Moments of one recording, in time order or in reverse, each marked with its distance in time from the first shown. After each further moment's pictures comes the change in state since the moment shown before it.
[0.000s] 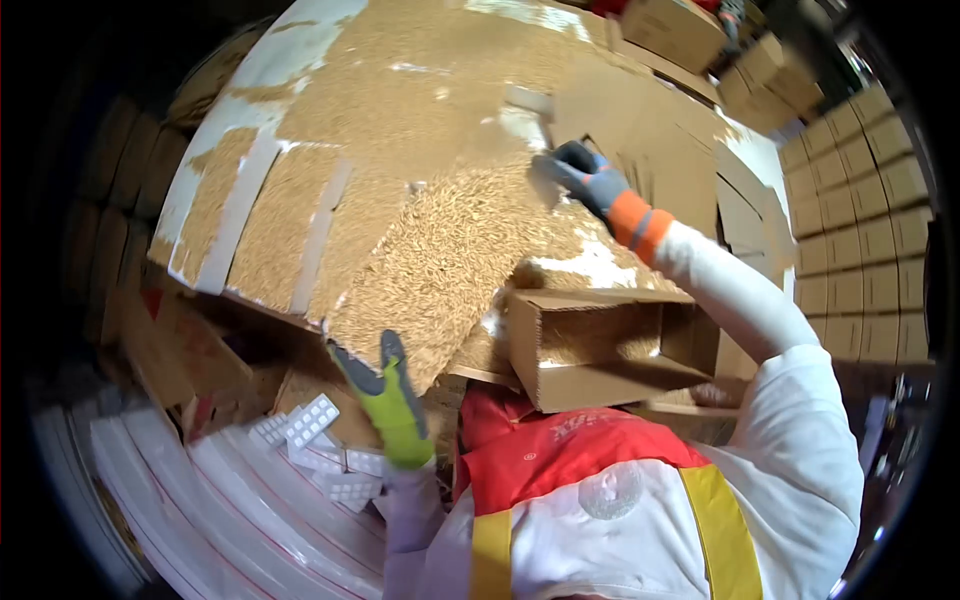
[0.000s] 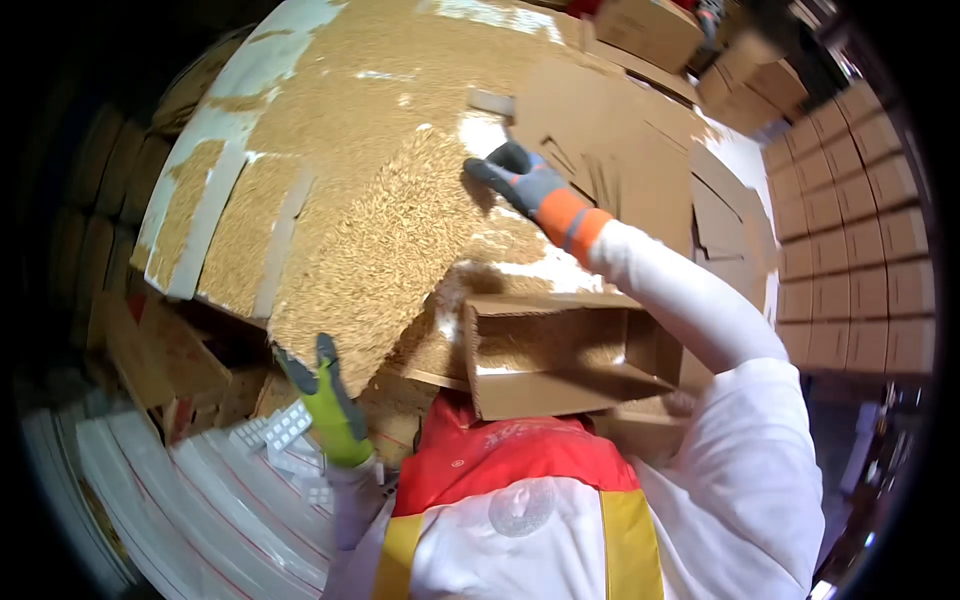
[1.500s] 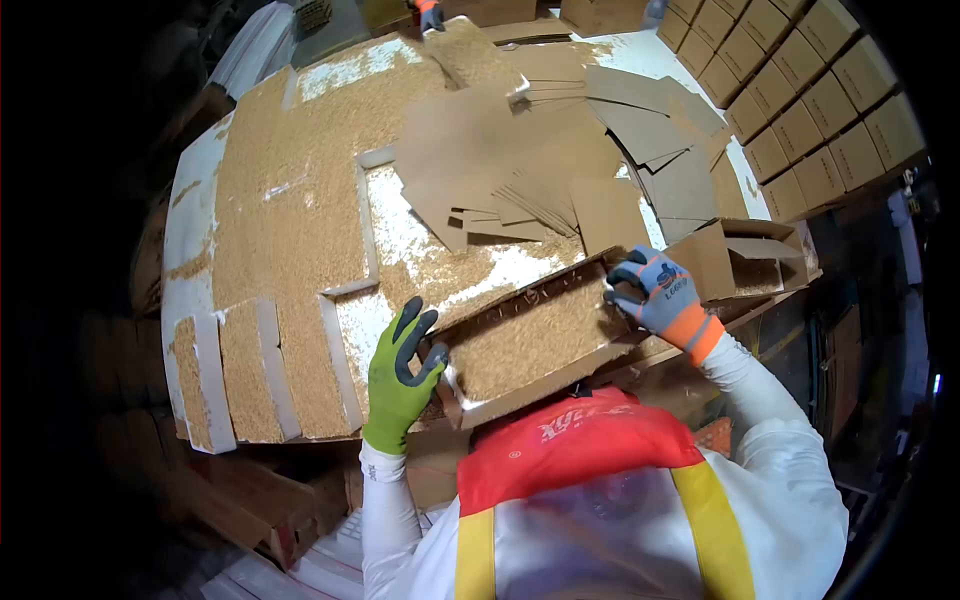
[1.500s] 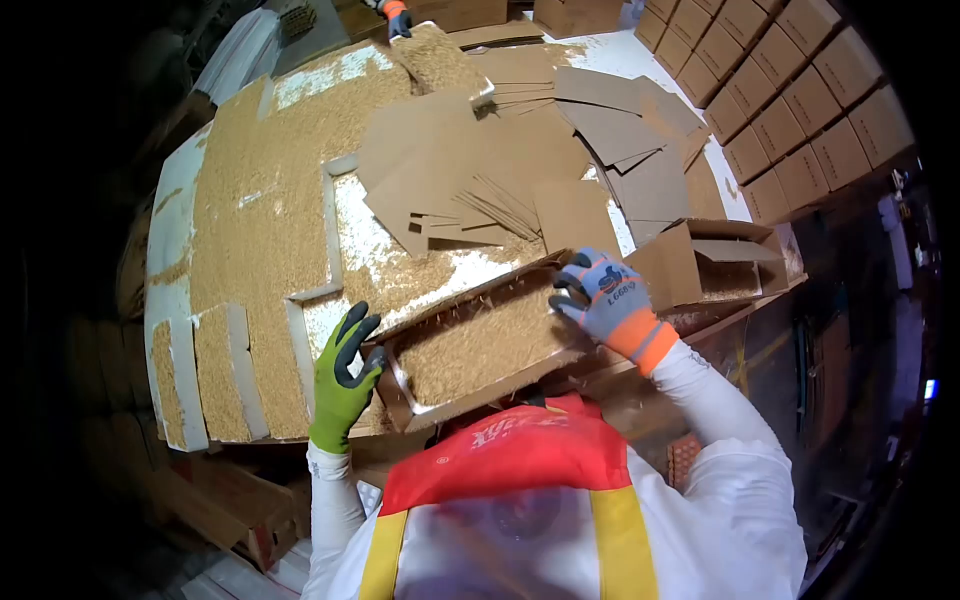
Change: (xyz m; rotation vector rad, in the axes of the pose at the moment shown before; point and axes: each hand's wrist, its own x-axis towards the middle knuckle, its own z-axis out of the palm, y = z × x) left_hand 0.033 0.058 0.131 0.319 -1.101 0.460; right_hand -0.260 0.078 -0.130 -0.915 0.328 0.144
